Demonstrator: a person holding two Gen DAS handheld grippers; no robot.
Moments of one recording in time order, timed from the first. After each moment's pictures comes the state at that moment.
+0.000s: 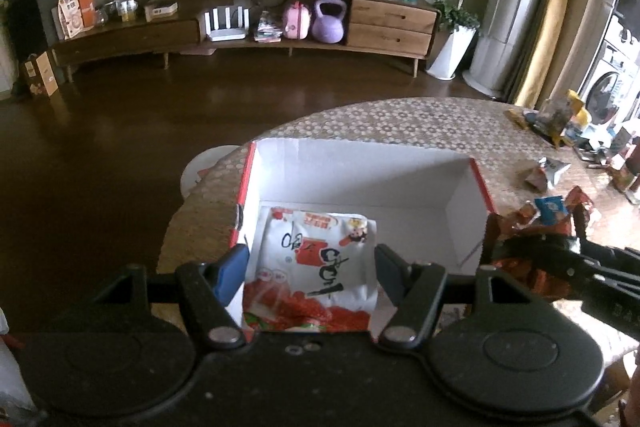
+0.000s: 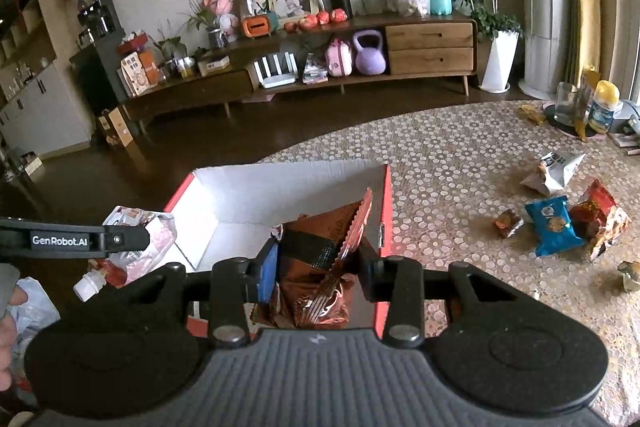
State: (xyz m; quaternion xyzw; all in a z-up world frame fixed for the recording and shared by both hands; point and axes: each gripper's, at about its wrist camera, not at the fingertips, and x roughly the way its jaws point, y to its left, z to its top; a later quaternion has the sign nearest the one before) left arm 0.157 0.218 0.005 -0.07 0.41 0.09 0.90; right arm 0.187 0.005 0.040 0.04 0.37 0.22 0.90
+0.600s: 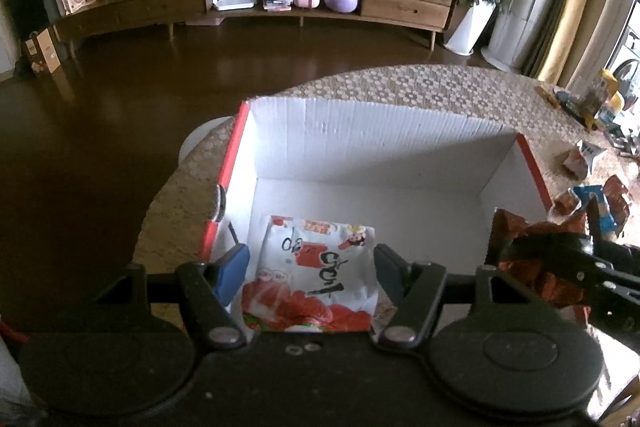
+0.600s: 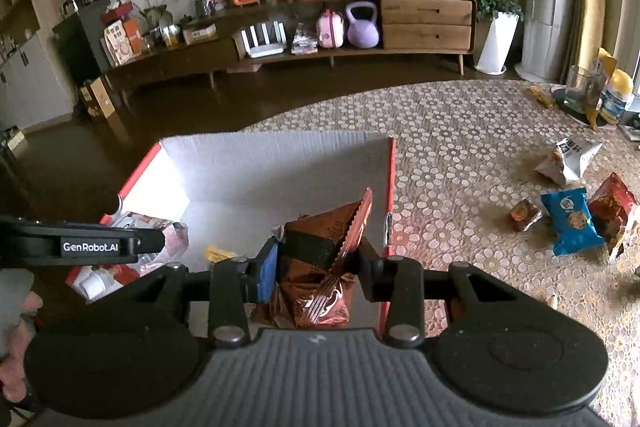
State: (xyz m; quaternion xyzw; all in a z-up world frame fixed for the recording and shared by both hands) left arm 0.197 0.223 -0.050 -0.07 0.45 0.11 0.88; right arm 0.224 0.035 -0.001 0.00 0.40 0.20 0.89
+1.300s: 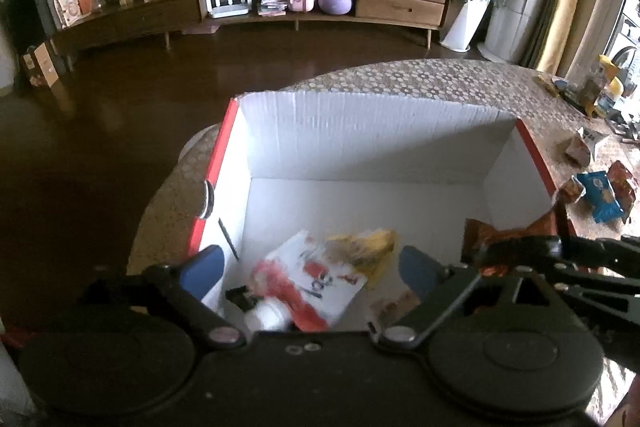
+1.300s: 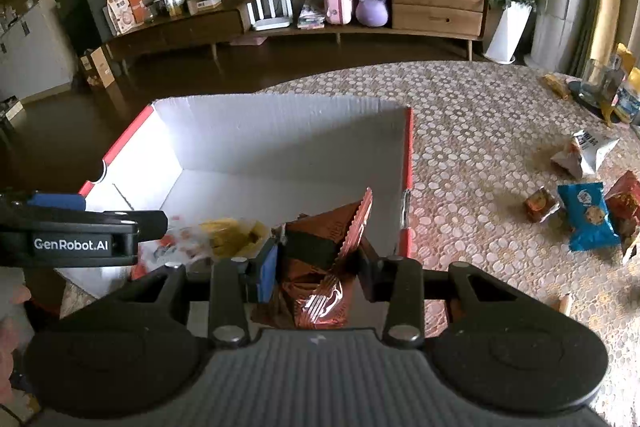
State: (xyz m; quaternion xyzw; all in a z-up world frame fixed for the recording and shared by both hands) left arm 0.194 0.214 -0.056 -0.05 0.44 0.11 0.89; right arm 0.237 0.048 -0.027 -0.02 0.43 0.21 0.88
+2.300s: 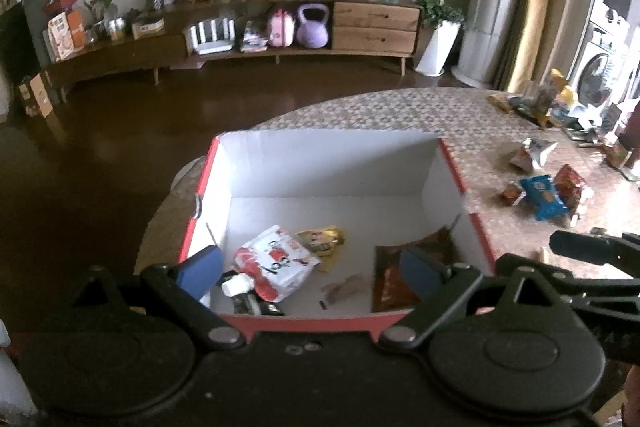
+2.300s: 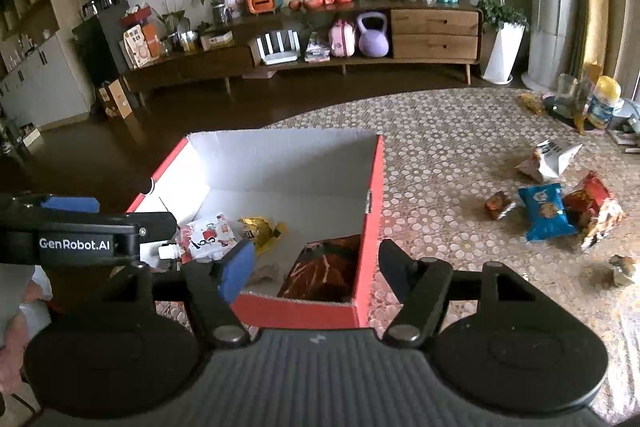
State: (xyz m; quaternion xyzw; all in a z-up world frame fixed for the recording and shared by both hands) left arm 0.139 0.168 0.005 -0.04 0.40 0.08 0.91; right arm 0.173 -0.010 0.032 0.01 0.38 0.23 0.90
